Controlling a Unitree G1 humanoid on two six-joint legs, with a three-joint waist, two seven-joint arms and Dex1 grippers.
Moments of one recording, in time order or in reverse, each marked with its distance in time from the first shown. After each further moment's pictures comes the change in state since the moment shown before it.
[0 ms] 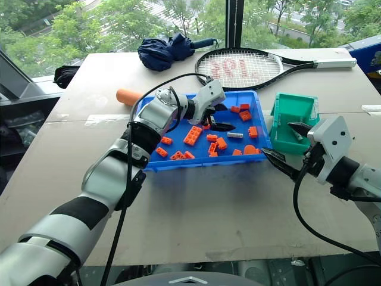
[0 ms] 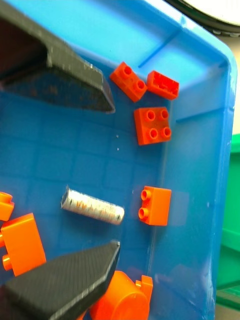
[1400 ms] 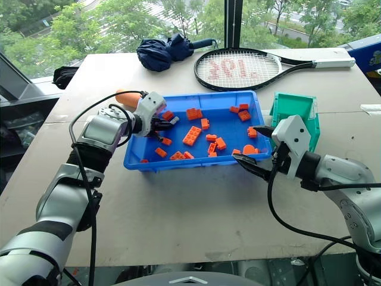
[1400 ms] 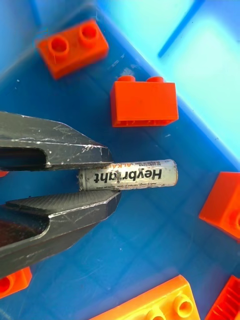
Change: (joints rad) left arm 0.278 0.308 0.050 -0.290 -0.012 0.387 0.243; right arm -0.154 0.067 0.225 0.033 -0.048 0.036 0.071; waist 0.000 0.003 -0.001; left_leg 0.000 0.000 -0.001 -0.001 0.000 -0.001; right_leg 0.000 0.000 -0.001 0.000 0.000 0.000
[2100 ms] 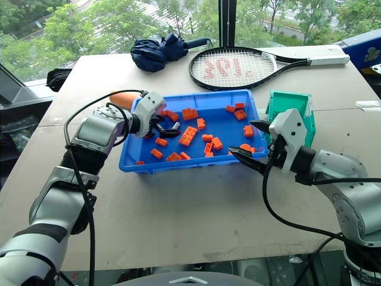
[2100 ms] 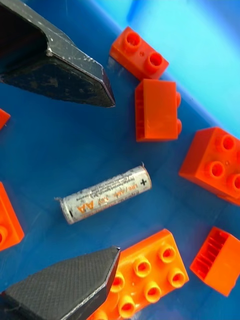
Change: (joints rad) left arm 0.037 0.039 -0.022 -0.129 -0.027 0.078 -0.031; right arm -0.054 0.096 0.003 -0.009 -0.029 0.049 -0.003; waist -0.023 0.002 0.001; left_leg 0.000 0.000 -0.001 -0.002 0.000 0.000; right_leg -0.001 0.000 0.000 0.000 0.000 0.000
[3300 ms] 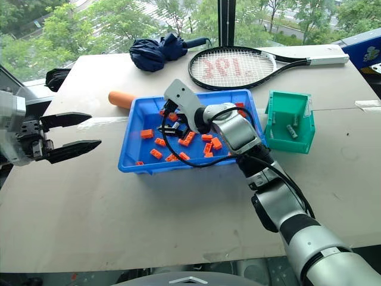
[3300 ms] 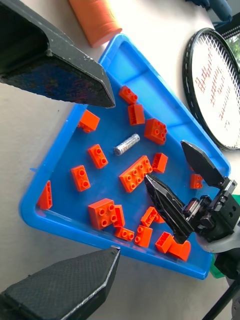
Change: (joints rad) left arm 0.673 0.425 0.693 -0.527 -0.581 -0.250 -0.386; right arm -0.737 0.479 0.461 0.925 -0.453 -0.158 0.082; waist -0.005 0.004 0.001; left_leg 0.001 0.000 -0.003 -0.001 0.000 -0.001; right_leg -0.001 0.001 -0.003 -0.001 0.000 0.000
